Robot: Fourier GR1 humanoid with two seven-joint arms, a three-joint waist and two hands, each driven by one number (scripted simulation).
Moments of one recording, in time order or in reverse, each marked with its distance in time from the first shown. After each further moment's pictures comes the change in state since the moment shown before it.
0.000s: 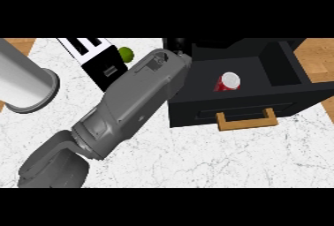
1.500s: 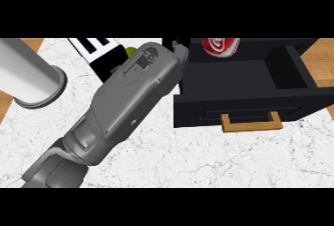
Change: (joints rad) left arm 0.087 0.000 0.284 -0.262 -0.323 -0.121 0.138; right arm 0.086 0.035 -0.007 -0.015 -0.002 0.027 -0.053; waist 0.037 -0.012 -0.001
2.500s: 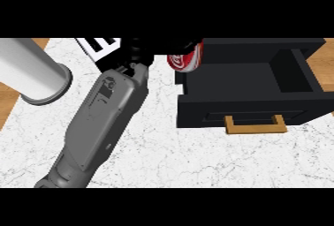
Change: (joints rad) left arm 0.342 0.000 0.178 -0.417 -0.315 -0.130 0.156; right arm 0.044 0.015 -0.010 0.004 -0.003 0.007 -0.028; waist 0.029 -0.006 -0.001
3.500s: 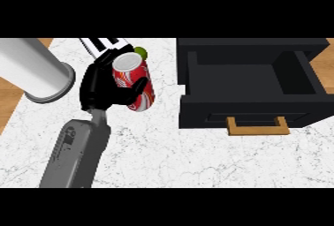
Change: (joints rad) left arm 0.472 0.003 0.109 -0.269 -0.027 -0.282 -0.080; right arm 0.016 -0.002 -0.044 0.013 -0.022 0.029 -0.007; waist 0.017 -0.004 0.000
